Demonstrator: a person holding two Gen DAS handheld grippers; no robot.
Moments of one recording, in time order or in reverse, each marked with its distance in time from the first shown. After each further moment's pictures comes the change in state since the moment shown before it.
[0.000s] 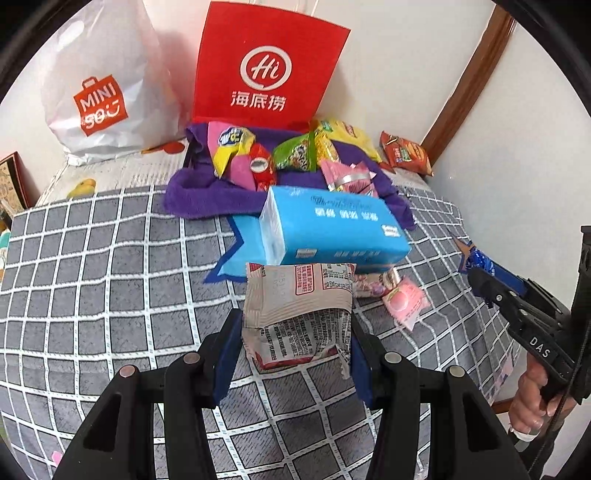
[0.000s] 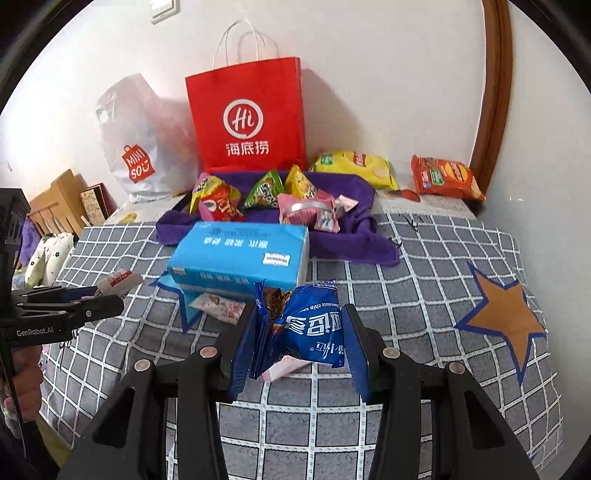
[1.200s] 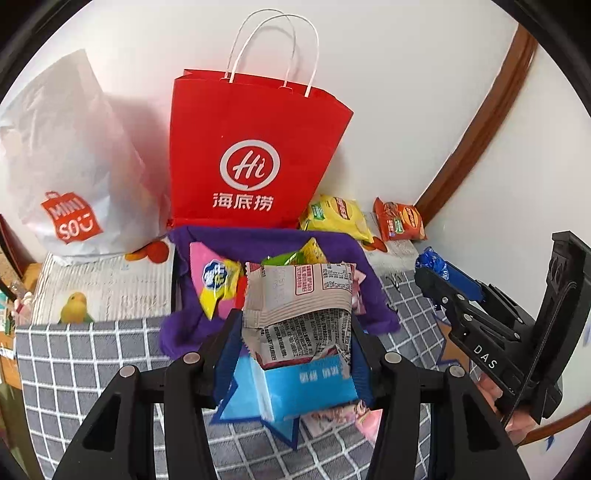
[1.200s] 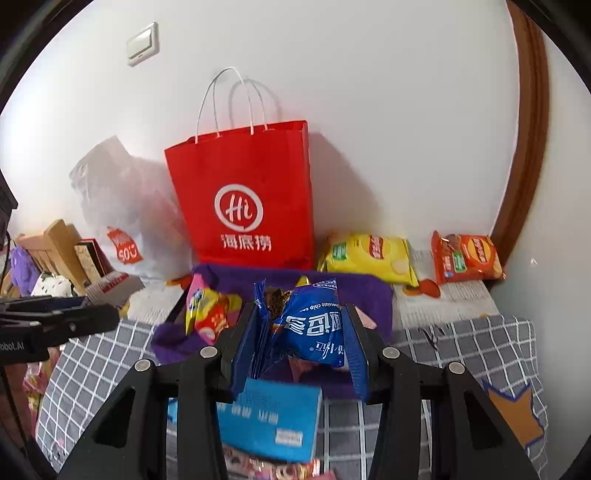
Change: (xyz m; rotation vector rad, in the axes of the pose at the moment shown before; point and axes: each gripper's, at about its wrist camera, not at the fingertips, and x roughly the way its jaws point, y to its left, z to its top) left arm -0.007 -0.003 0.162 0.001 -0.065 -0.039; right arm 0.047 0.013 0.155 0.009 -0.111 0.021
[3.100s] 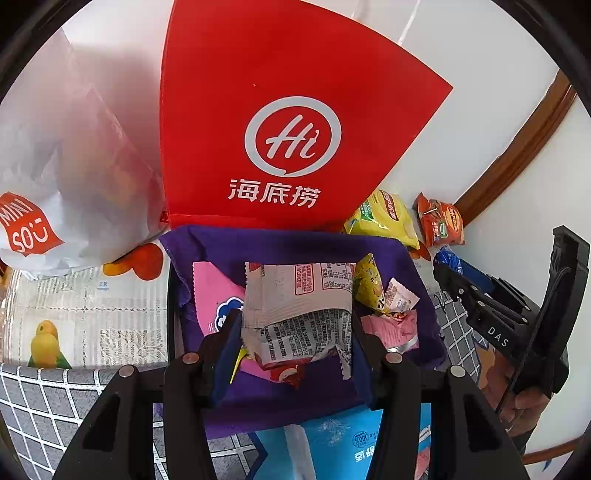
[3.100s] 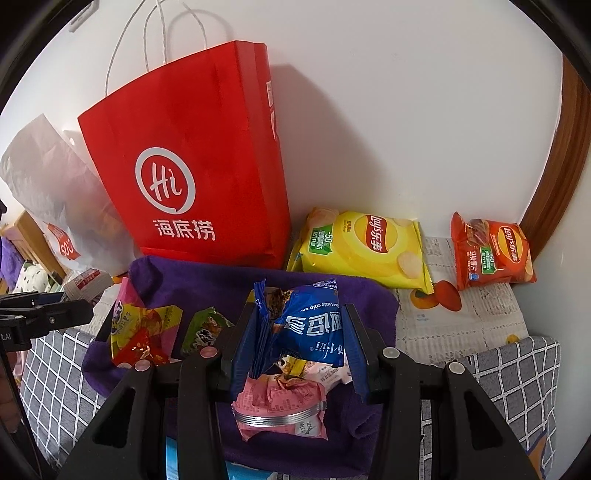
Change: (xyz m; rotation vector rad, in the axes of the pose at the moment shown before) left arm 0.107 0.047 0.036 -0.054 0.096 0.009; right arm 0.134 -0.039 0.024 -0.009 0.150 -0.026
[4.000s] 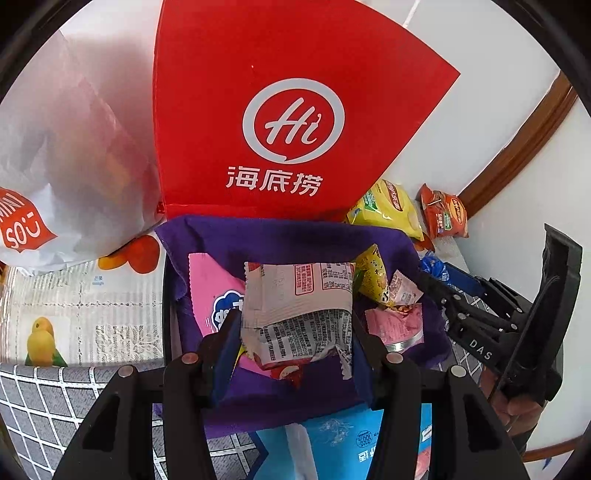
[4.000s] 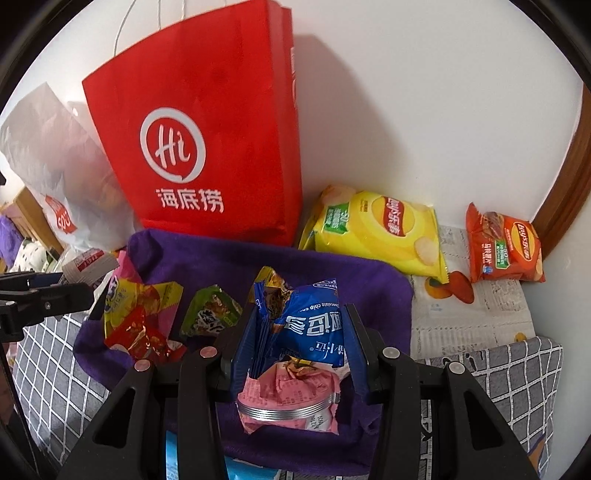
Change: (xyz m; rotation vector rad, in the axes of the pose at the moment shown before) left arm 0.012 0.001 -0.002 -0.001 0.035 0.005; right arm 0.020 0.016 -0.008 -0.057 0.079 0.005
